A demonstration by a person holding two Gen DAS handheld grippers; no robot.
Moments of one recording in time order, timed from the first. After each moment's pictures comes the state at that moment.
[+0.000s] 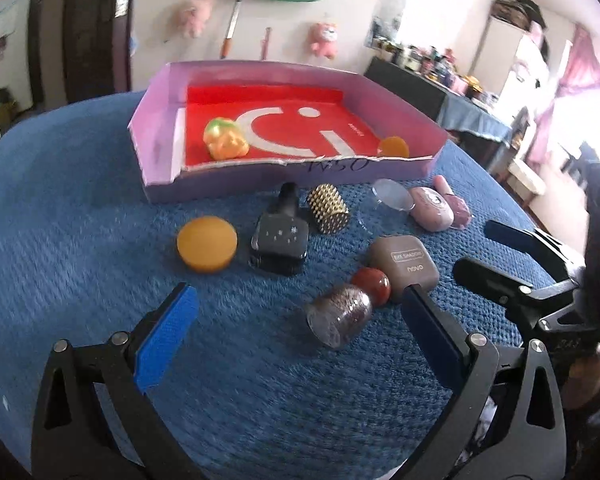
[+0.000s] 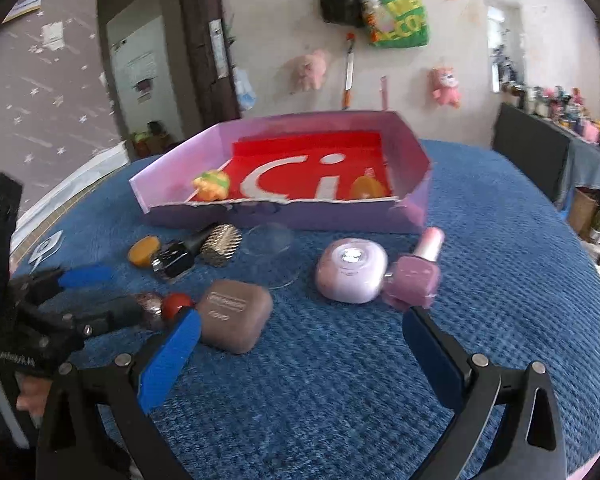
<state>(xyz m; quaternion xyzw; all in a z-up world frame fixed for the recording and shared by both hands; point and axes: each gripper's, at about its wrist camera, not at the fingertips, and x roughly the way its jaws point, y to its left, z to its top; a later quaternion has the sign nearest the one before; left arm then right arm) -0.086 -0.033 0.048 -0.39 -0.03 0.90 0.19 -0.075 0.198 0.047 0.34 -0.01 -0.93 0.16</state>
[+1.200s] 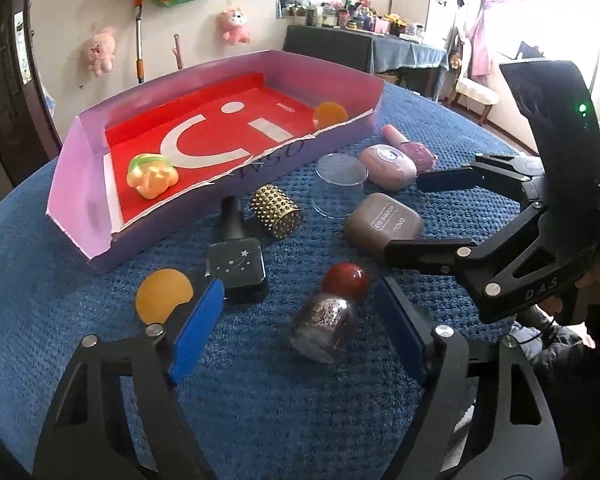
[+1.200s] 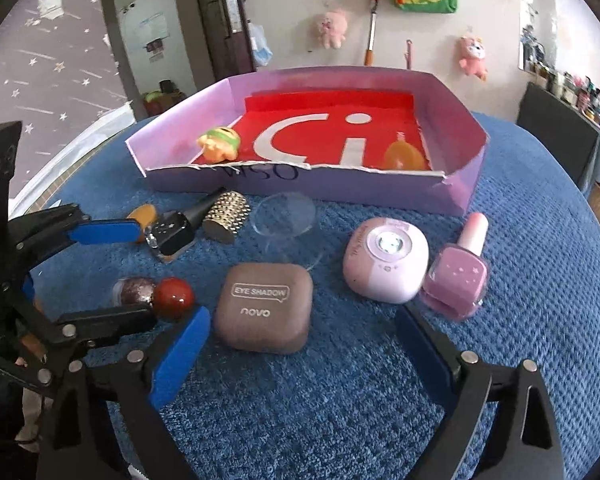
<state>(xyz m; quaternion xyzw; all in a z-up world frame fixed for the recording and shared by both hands) -0.100 -0.002 0.049 -0.38 0.12 0.87 0.30 -0.108 0.176 0.030 0.41 0.02 -0.90 0.18</state>
